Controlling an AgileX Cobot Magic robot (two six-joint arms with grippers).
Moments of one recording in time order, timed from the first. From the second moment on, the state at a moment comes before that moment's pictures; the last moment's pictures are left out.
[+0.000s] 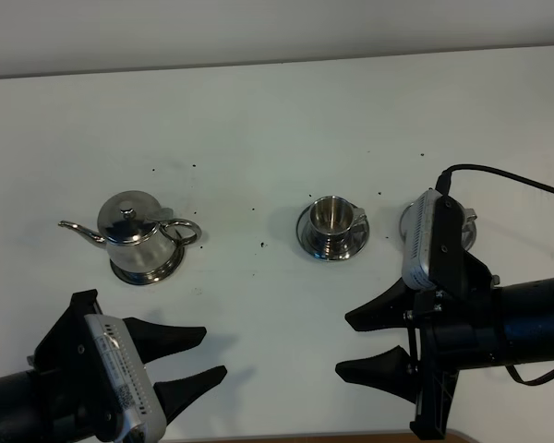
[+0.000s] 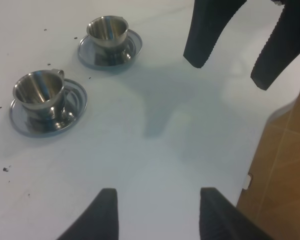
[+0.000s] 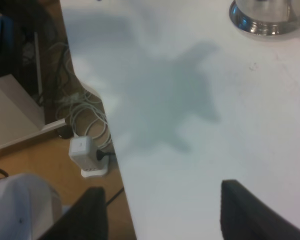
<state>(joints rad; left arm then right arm) -0.63 0.93 -0.21 -1.76 0.22 2.06 0.63 1.41 -0.46 1.59 0.69 -2.03</state>
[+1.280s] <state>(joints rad) -0.63 0.93 -0.21 -1.76 0.22 2.06 0.63 1.41 -0.46 1.69 0.69 -2.03</state>
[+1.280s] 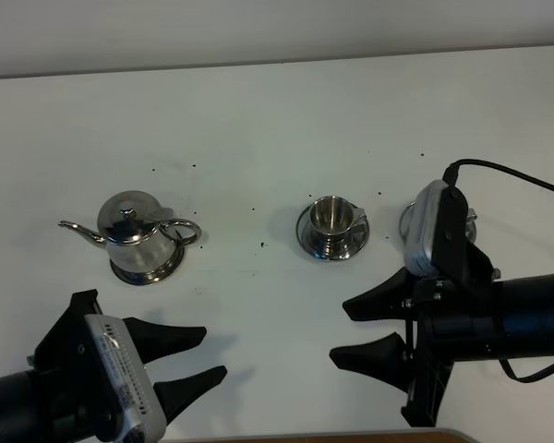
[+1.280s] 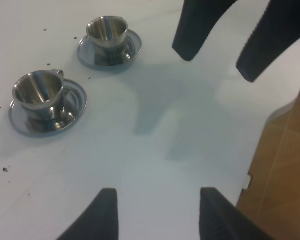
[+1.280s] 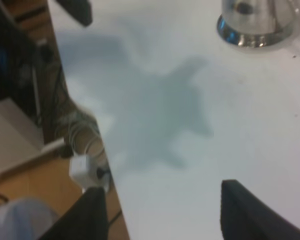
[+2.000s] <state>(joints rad) -0.63 0.93 -0.42 -1.76 -0.16 1.66 0.63 1.35 -0.62 1.75 0.19 -1.89</state>
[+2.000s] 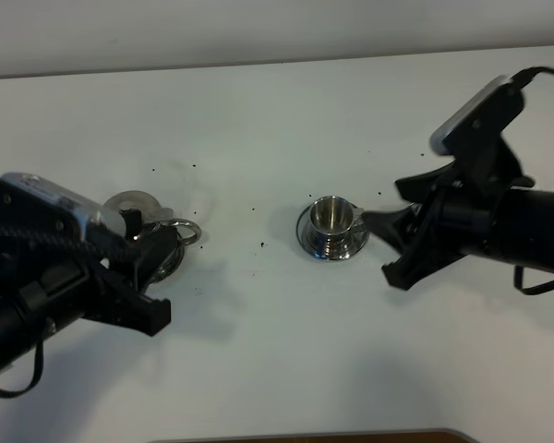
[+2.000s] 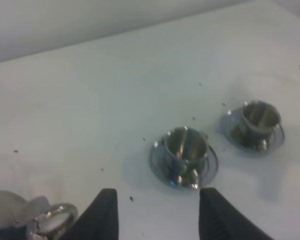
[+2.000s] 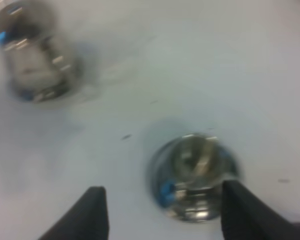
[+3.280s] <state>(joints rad) -0.62 0.93 -0.64 -1.41 0.27 1.29 0.63 1.15 -0.62 1.66 0.03 -1.68</state>
